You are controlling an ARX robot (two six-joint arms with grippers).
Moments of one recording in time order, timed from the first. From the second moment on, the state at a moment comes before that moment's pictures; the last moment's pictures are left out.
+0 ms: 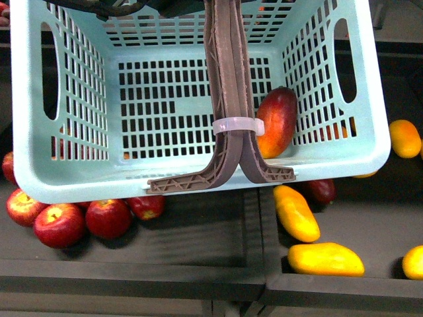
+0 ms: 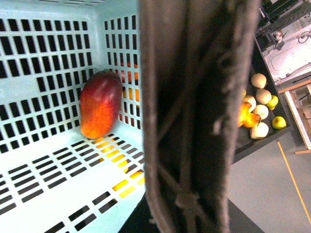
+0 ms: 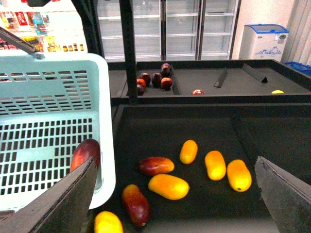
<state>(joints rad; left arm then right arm) -0.47 1.62 1.04 0.14 0.26 -0.51 0.00 0.00 0.01 0.00 0.01 0.00</state>
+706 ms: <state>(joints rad) -0.46 1.62 1.04 0.14 0.25 -0.51 0.00 0.00 0.01 0.00 0.00 0.00</state>
